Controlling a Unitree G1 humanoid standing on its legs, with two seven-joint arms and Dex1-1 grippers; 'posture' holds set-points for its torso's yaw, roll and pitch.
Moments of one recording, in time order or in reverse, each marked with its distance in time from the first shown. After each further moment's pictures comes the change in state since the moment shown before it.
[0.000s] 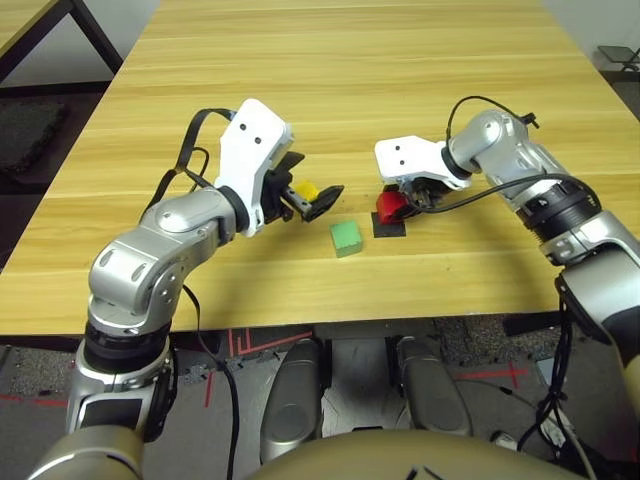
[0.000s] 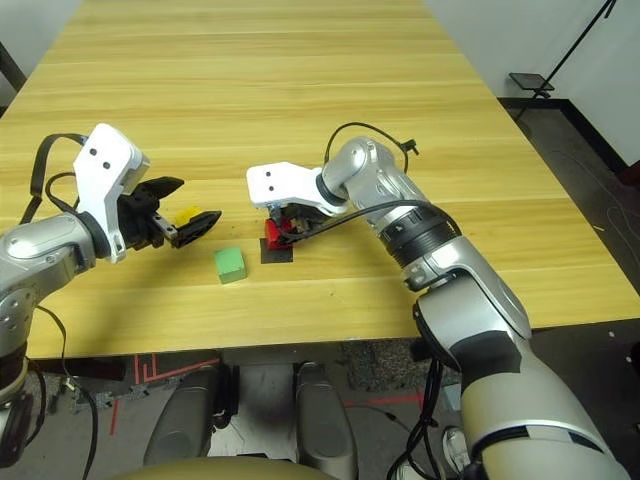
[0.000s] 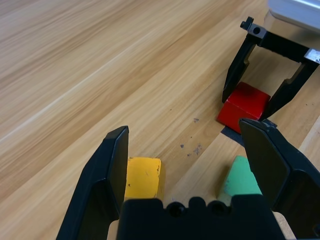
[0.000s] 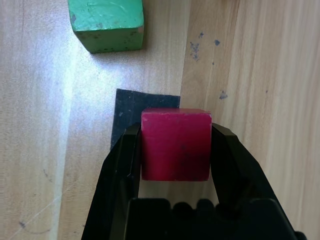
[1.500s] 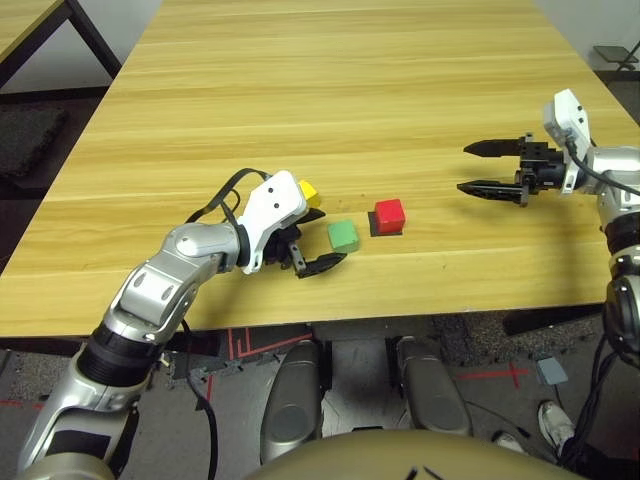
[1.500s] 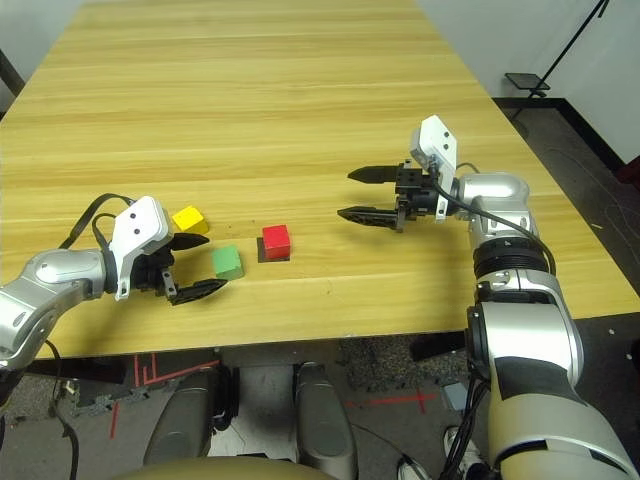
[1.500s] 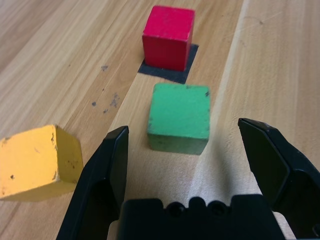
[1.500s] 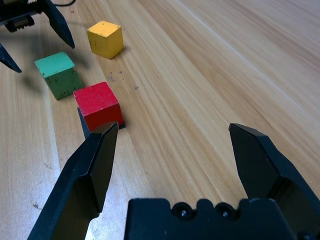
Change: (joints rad) left arm 0.138 0.123 -0.228 0.286 0.165 -0.477 -0.436; right arm 0.192 -0.155 -0.606 0.403 0.387 -0.321 0.084
